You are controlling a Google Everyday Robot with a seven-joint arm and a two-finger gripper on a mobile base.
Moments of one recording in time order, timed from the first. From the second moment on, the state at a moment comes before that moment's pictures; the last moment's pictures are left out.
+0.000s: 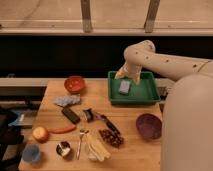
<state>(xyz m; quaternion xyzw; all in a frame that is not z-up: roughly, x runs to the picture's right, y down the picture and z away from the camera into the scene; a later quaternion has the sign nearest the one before) 0.144 -0.056 0.822 -0.13 0.13 0.80 0.58</state>
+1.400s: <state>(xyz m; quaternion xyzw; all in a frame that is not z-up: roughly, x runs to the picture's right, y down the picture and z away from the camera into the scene) 0.157 -0.060 0.938 -0.10 0.12 0.81 0.57</state>
